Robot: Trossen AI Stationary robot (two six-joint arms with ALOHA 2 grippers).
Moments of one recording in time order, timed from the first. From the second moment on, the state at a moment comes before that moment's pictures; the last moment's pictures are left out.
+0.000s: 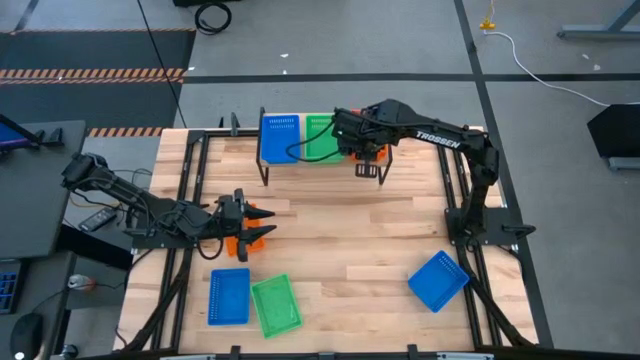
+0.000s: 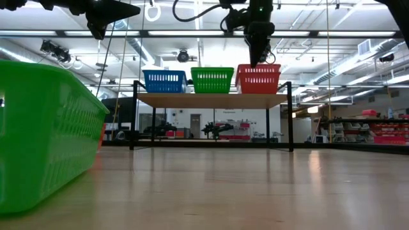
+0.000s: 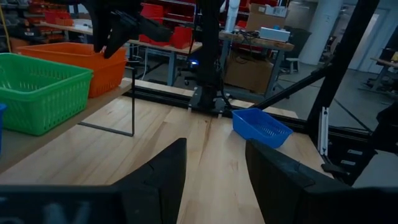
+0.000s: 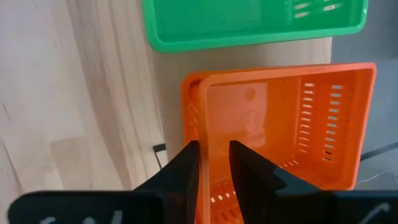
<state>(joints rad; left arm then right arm) -0.43 0.88 0.45 0.36 -0.60 -0.22 -0.29 1.84 1.98 -1.48 0.32 -0.21</state>
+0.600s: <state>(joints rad) -0.43 0.88 0.49 0.30 -0.40 -0.28 -0.11 1.76 1.93 -1.54 0.07 0.15</state>
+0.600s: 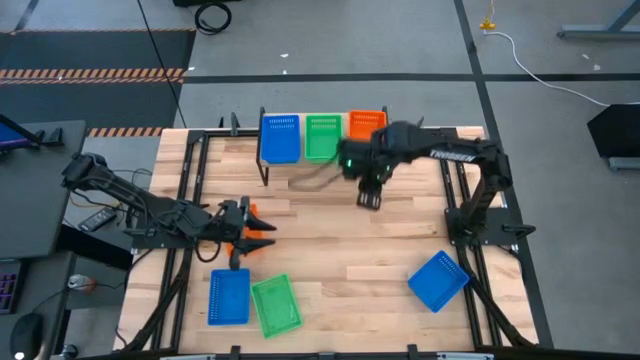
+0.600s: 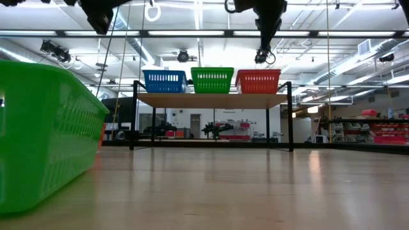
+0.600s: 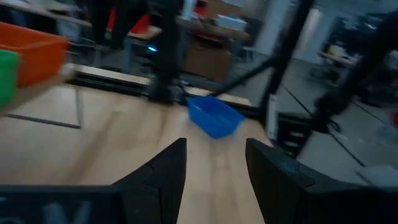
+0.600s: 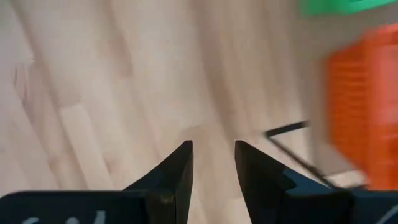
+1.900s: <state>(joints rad) -0.76 1.48 1.27 -0.93 -0.06 -1.16 0.33 1.76 1.18 -0.49 0.19 0.10</state>
